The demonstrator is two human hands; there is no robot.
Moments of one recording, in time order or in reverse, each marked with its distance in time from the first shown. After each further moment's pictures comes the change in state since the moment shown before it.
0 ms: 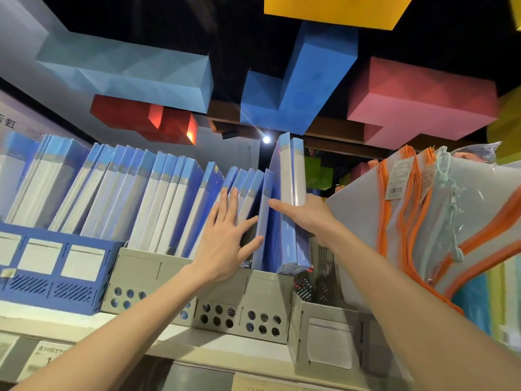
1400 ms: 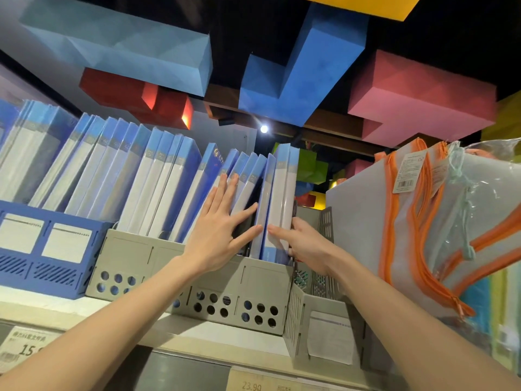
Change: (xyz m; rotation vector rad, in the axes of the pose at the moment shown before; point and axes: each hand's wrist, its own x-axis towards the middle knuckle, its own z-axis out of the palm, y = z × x) left_hand -0.007 -0.012 0.011 -0.115 0.060 0.043; right_hand -0.025 0.054 0.019 0.216 -0.428 0.081
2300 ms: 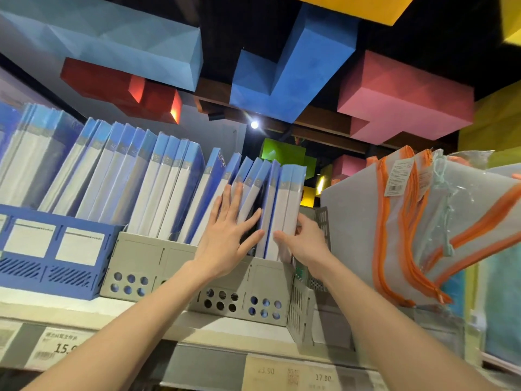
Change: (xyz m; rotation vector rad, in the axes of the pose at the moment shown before) left_hand -0.008 0.001 -0.001 0.042 -0.064 0.032; right_hand -0.037 -0.031 0.032 -0.260 0.414 -0.041
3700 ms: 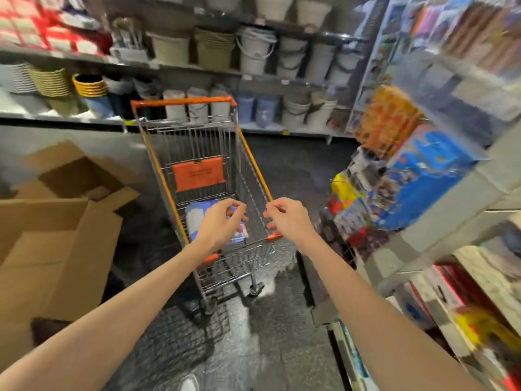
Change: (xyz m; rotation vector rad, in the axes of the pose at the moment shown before) left_hand -0.789 0.026 -0.749 0.267 0.166 -1.787; right_hand -0.806 -0.371 0.461 0.499 -1.571 -0.127
